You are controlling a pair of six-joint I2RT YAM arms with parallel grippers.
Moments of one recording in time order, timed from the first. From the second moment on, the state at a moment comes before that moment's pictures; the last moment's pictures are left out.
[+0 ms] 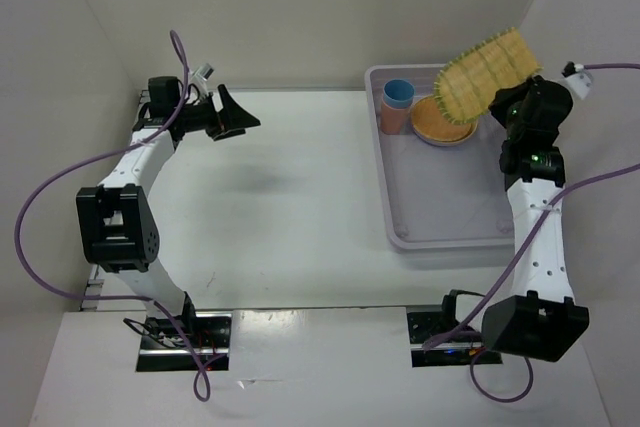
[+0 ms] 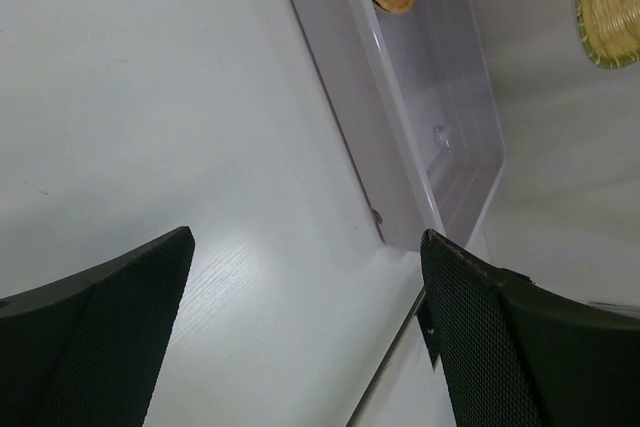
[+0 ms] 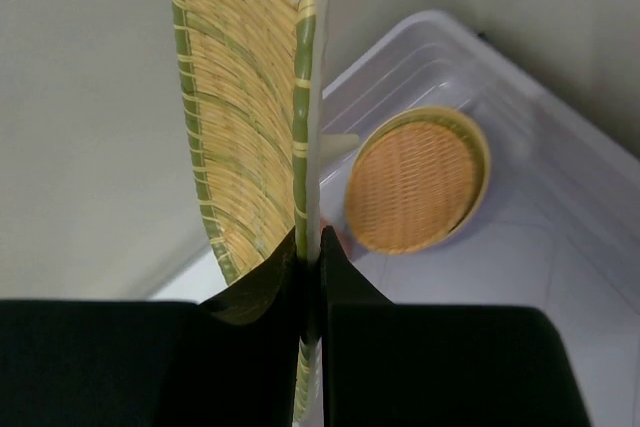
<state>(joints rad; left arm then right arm) 0.07 1.72 1.38 -0.22 0.97 -0.45 -0.18 1.17 1.28 -0.26 0.10 0.60</state>
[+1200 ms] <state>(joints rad) 0.08 1.96 1.49 -0.25 0.98 -0.45 -0.29 1.93 1.46 -0.07 -0.06 0.78</state>
